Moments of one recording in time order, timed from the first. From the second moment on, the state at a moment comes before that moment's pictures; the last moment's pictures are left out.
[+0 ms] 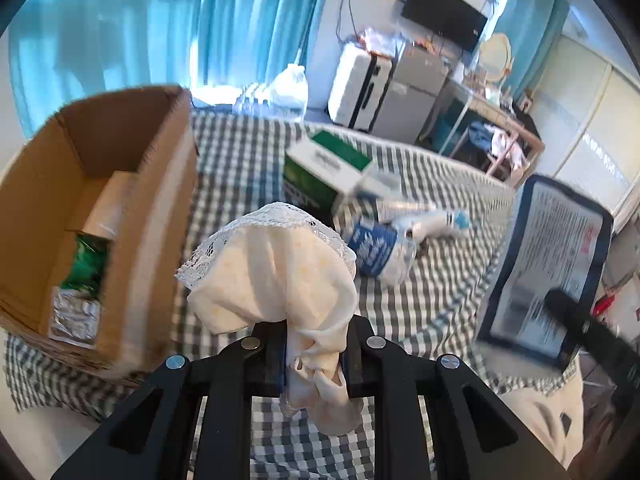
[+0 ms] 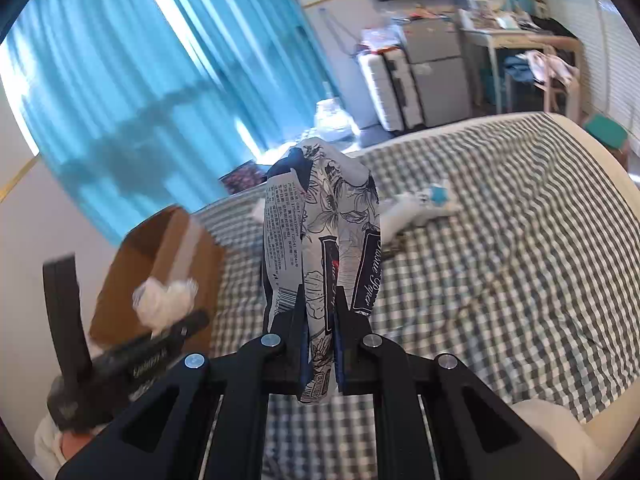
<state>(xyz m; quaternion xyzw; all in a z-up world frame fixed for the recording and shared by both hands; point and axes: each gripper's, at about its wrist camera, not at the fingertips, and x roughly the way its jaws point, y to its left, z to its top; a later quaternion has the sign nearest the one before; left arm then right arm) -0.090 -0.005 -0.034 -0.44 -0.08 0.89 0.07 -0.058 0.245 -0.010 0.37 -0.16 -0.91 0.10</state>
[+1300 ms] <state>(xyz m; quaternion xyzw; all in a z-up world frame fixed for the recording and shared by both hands) -0.181 -0.227 -0.049 -0.44 -0.05 0.89 -0.07 -0.149 -0.006 -0.010 0.39 -0.06 -0.87 0.28</state>
